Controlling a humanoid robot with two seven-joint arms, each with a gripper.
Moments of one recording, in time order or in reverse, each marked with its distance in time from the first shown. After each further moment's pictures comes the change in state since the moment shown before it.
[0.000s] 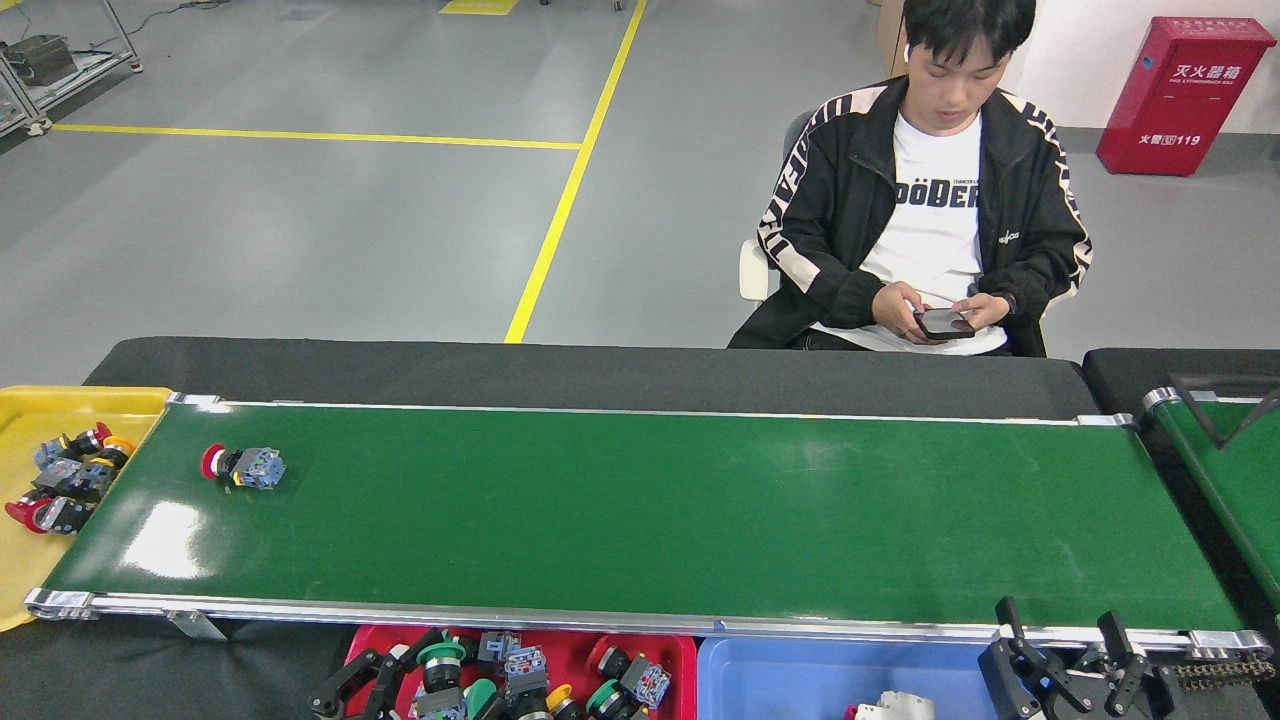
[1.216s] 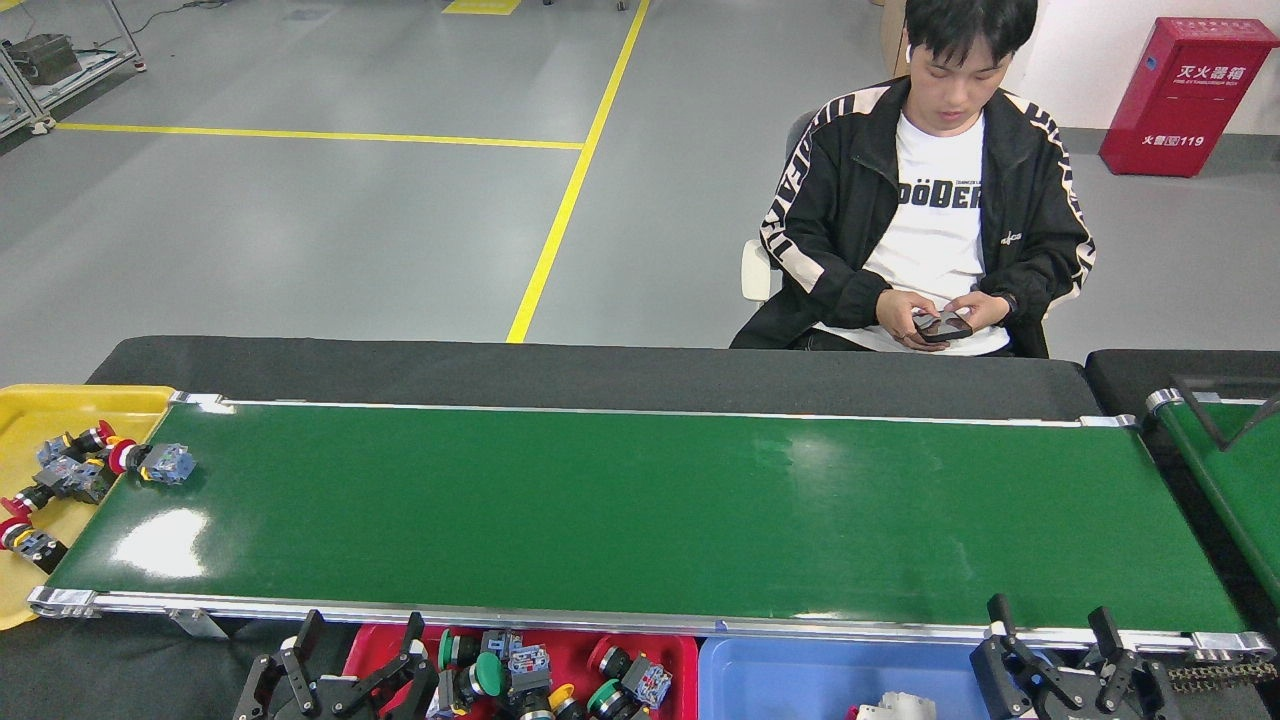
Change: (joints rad) left arm -0.020 -0.160 0.040 0.000 -0.085 0.565 -0.088; right arm 0.001 0.007 0.054 -0.013 0.005 0.003 -0.002
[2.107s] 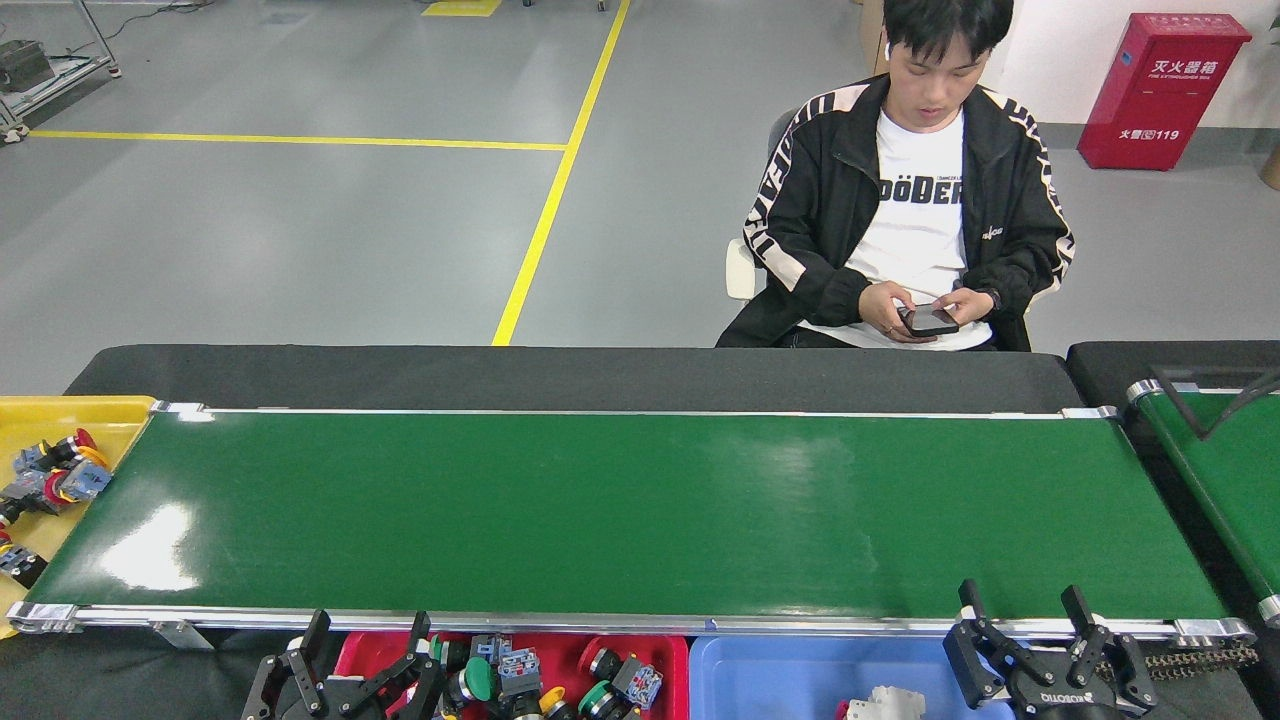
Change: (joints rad) left arm 0.002 -0.009 -0.009 0.000 0.000 0.009 0.004; right arm -0.040 -0.005 0.004 -0.001 0.070 0.010 0.043
